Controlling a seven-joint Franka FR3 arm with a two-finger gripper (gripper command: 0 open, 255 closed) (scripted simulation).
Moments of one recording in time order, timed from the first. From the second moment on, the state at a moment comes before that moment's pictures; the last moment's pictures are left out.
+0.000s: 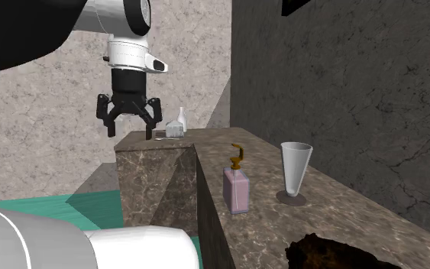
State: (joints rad) arm 0.00 -0.83 0.02 -2.34 0.09 1.49 0.17
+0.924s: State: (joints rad) arm -0.07 -0.82 -0.24 -2.53 -0.11 1.80 -0.15
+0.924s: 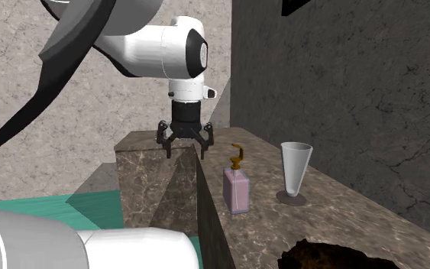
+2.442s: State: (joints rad) arm 0.04 -0.38 -0.71 -2.49 -0.10 2.38 -0.66
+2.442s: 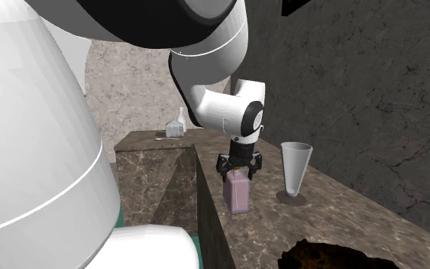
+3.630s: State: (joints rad) arm 0.04 -0.37 -0.71 -2.49 -0.09 2.38 -0.67
